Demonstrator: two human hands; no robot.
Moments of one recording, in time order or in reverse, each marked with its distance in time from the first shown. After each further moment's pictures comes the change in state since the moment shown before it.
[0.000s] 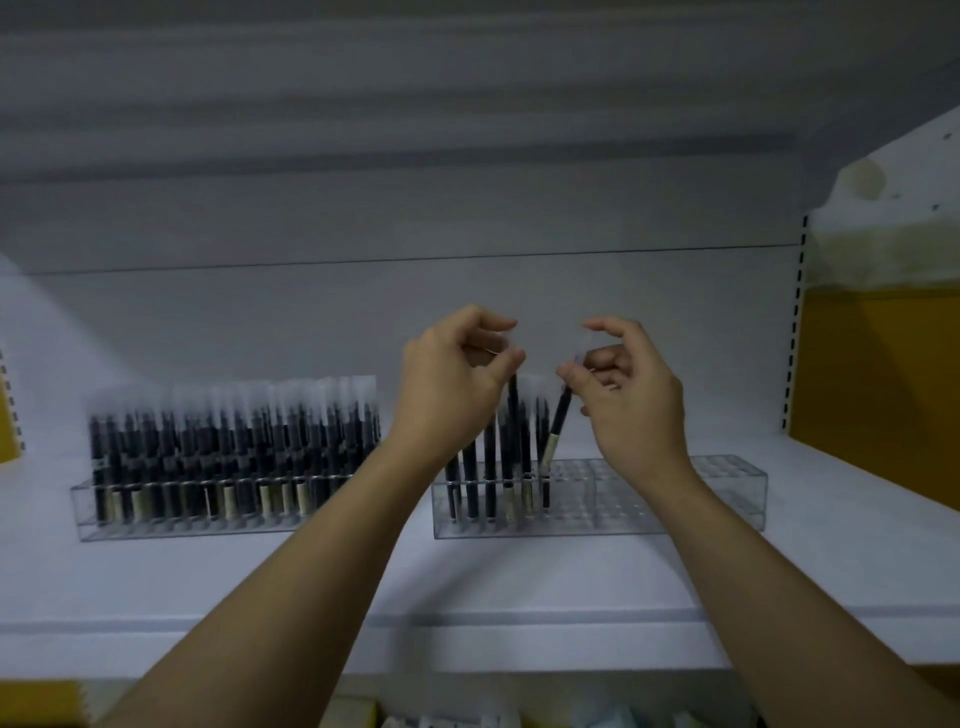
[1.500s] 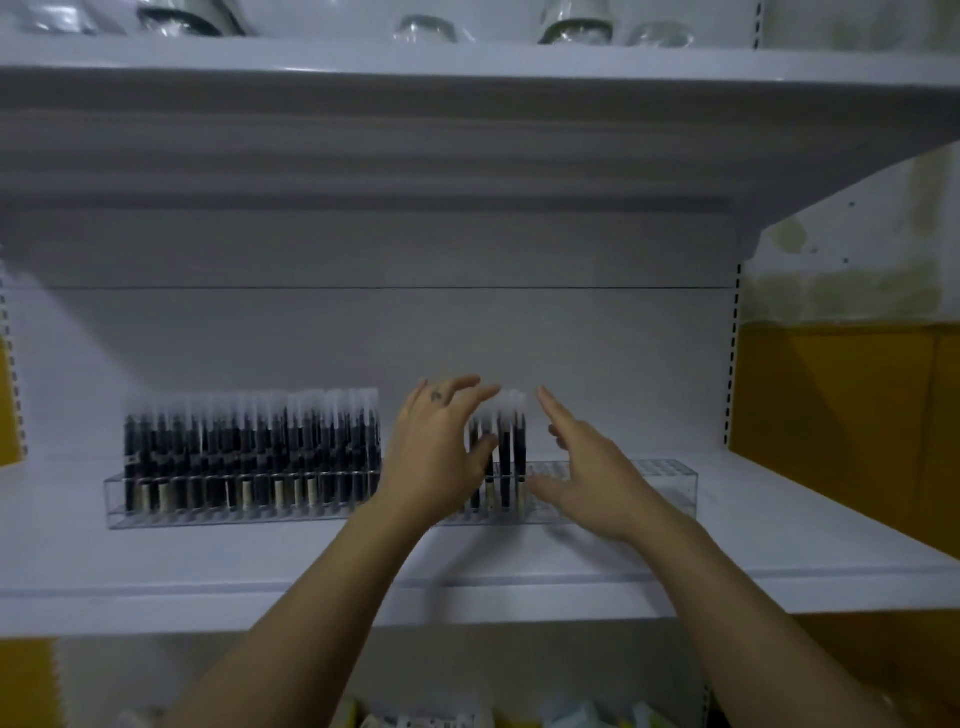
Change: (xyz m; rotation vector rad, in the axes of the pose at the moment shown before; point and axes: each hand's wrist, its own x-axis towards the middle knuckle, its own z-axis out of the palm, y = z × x) left_hand -0.054 0.006 -0.019 0.502 -0.175 0.142; right_hand -0.047 -0.031 -0.032 -0.474 -0.609 0.174
